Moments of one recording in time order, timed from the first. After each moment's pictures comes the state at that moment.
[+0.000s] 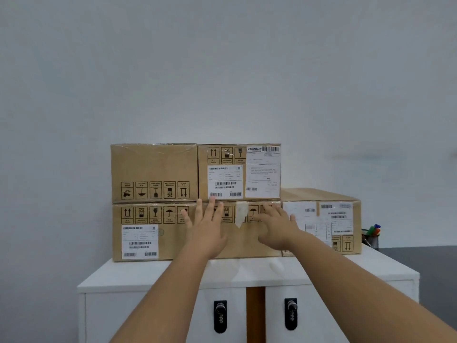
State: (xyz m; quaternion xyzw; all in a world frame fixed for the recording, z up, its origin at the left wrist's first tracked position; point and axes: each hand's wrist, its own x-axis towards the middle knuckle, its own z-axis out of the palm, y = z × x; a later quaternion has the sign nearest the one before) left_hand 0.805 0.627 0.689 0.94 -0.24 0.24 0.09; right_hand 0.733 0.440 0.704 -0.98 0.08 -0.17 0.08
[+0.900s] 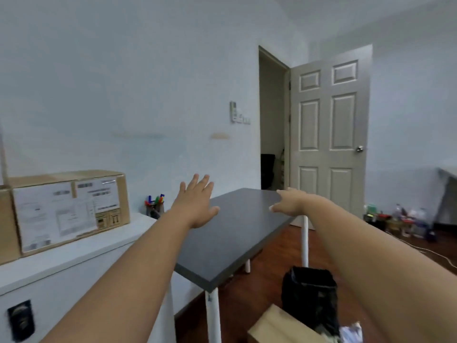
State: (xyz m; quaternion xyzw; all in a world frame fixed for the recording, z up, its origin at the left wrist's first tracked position) left_hand 0.507 0.274 0.690 0.73 -0.65 0.20 0.08; right_hand 0.261 0.150 0.692 -0.82 0.56 -0.09 0.05
